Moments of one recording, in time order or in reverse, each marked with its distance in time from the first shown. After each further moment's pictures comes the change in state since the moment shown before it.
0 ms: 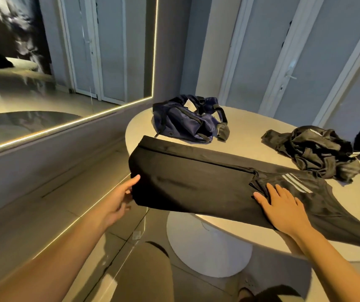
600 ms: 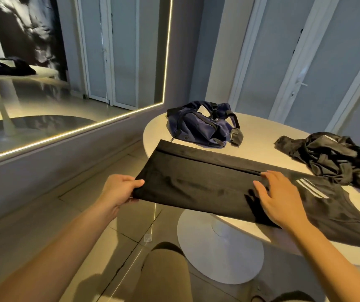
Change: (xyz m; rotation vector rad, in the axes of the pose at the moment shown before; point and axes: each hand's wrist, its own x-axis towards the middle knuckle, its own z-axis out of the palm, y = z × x) left_hand -0.053 0.045 -0.022 0.261 0.338 0.167; right_hand -0.031 -0.078 -0.035 0.225 0.358 -0.257
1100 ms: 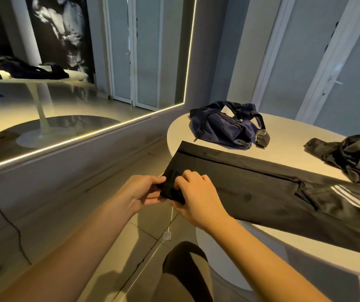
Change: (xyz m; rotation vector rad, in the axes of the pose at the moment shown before) left_hand -0.020 0.016 -0.014 -0.229 -0.111 -0.219; right_hand -0.025 -0.211 0.062 0.056 -0.118 -0.653
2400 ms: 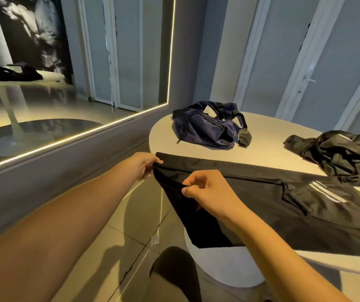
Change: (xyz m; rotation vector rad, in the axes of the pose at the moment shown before) left_hand 0.098 0.062 0.052 0.441 0.030 -0.112; right_hand -0.014 0.032 -0.067 0.861 -0.119 0.532
